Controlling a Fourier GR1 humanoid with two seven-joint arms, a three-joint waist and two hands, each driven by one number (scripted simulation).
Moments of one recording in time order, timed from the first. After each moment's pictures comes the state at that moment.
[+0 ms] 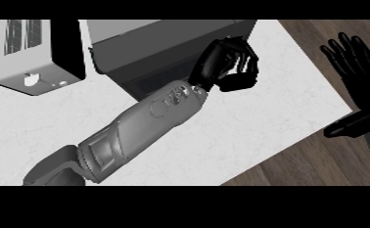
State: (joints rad) left arm -1.12 0.03 -0.85 -0.76 0.62 0.55 -0.29; right arm -0.34 -0.58 0.00 -1.17 -0.45 0.55 -0.58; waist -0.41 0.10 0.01
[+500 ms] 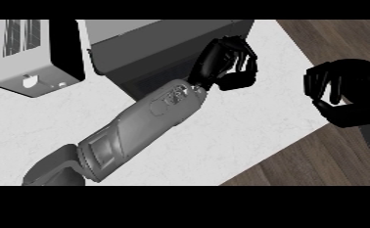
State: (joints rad) left arm -1.13 0.04 -0.86 -0.75 0.66 0.55 -0.29; right arm -0.40 -0.62 0.11 -1.34 -0.43 0.63 -0.52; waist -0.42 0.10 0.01
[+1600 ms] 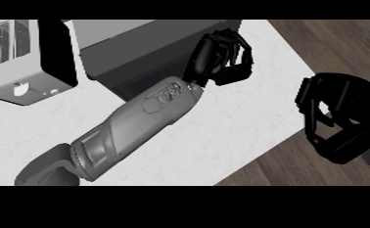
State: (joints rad) left arm -1.12 0.07 -0.84 -0.79 0.71 0.63 -0.32; right arm -0.37 -0.64 0.22 -1.59 -0.50 0.66 -0.43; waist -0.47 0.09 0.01
